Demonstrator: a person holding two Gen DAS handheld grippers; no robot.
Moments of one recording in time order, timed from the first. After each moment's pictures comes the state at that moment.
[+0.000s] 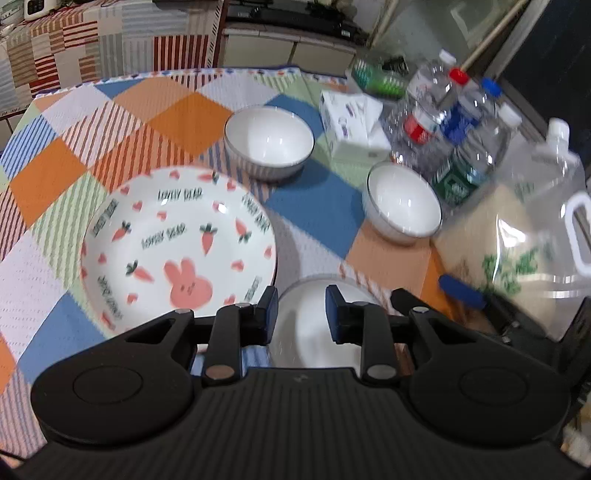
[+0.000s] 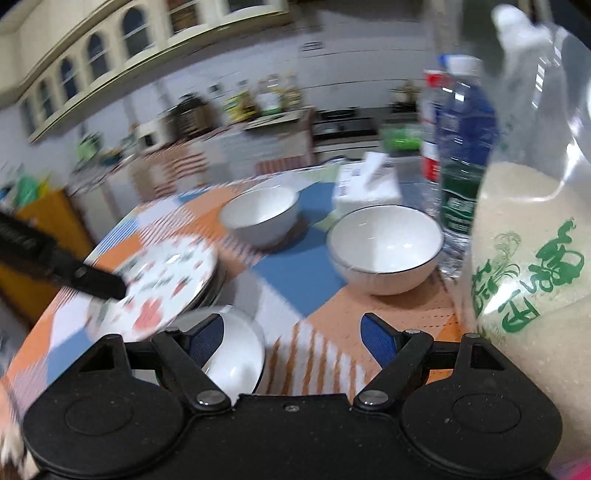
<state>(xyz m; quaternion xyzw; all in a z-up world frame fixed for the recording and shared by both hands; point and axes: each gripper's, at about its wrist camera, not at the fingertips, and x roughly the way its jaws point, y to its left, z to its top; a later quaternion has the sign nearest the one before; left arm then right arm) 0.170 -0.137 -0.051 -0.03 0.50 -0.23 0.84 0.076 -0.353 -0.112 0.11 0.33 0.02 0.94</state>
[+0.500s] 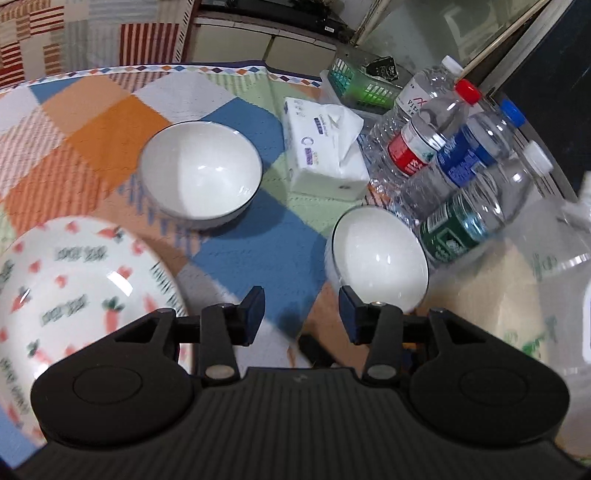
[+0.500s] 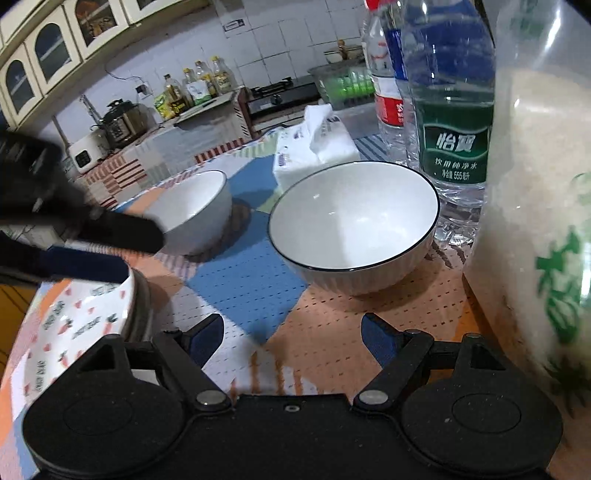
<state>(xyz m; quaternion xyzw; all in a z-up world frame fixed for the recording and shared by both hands) 0.256 -0.220 -0.090 -0.06 0.51 -0.26 0.82 0.155 -0.364 -0.167 0.18 0.36 -0.06 0.91</state>
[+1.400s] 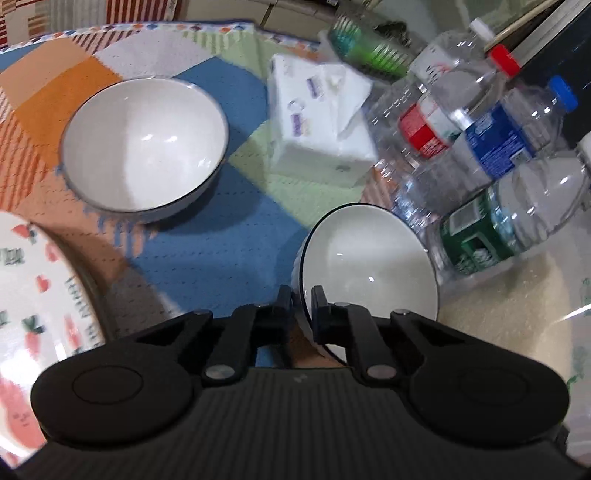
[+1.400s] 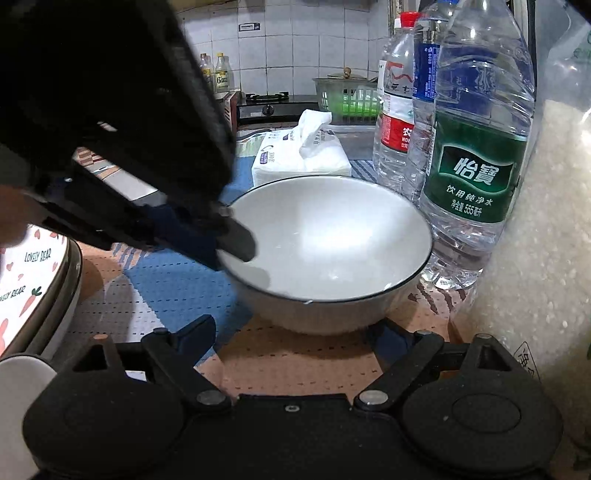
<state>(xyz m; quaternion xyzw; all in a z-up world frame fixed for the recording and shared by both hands) 0.282 -0.263 -0.143 -0.07 0.56 -0.26 0.79 0.174 -0.352 -0.193 0.05 0.35 -0.11 0.93</state>
